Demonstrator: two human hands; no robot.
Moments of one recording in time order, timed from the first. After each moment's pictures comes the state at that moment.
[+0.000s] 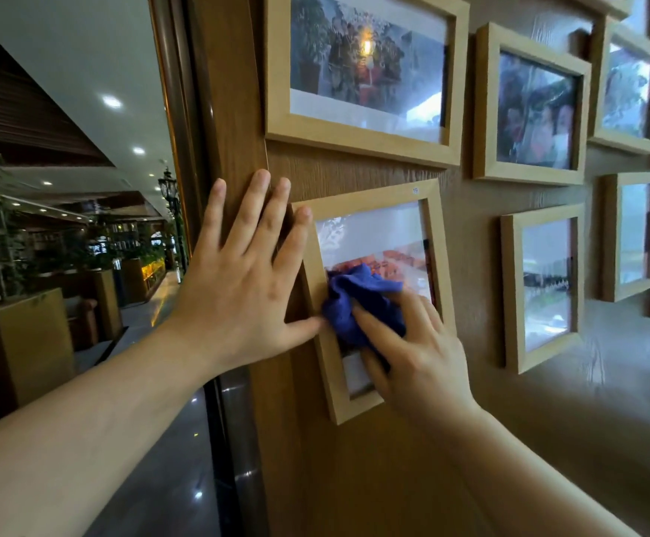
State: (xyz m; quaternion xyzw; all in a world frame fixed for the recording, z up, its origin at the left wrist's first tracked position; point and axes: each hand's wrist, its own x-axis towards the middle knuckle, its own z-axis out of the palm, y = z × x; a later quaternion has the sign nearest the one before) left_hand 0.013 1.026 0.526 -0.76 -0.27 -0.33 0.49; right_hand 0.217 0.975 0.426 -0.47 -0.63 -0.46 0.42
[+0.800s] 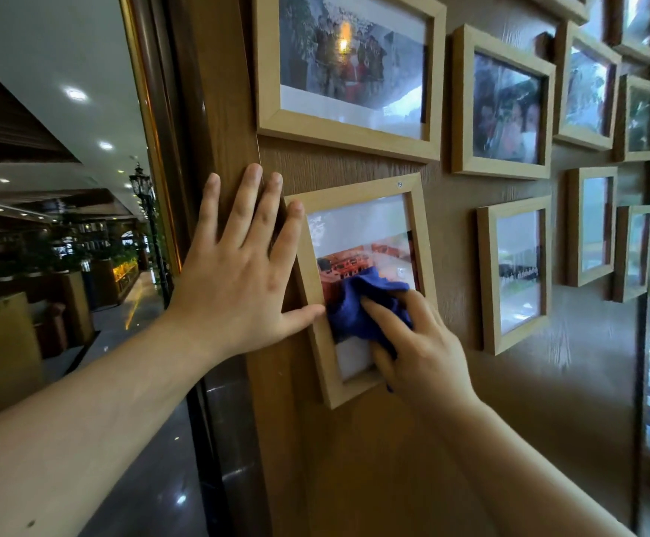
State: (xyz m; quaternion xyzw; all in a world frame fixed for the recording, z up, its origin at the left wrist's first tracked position) left_hand 0.013 1.023 0.527 -0.76 -0.27 -0.33 0.49; right_hand 0.220 0.963 0.412 -0.53 -0.61 -0.40 0.44
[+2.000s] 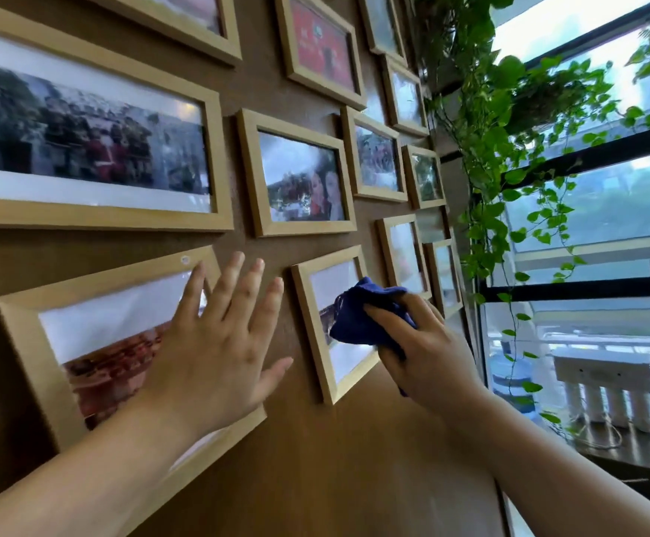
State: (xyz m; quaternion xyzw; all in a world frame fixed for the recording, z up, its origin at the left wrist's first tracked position) left_hand 0.176 0.965 0.516 -0.84 -0.15 -0.29 0.44; right_hand 0.396 0.834 0.431 -0.63 -0.49 -0.47 0.37
